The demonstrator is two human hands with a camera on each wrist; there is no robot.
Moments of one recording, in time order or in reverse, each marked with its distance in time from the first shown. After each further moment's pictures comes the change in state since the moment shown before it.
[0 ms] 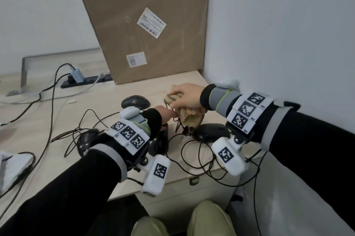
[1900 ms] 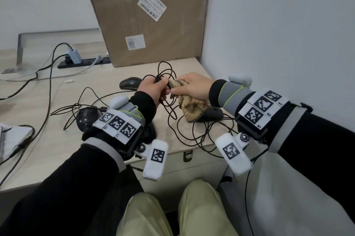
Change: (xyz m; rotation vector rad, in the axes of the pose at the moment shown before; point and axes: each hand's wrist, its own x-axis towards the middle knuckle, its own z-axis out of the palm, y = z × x) left_hand -0.031 -0.021 -0.003 -0.663 0.091 0.425; right_hand -0.050 -0.001 0.023 0.399 0.046 -0.036
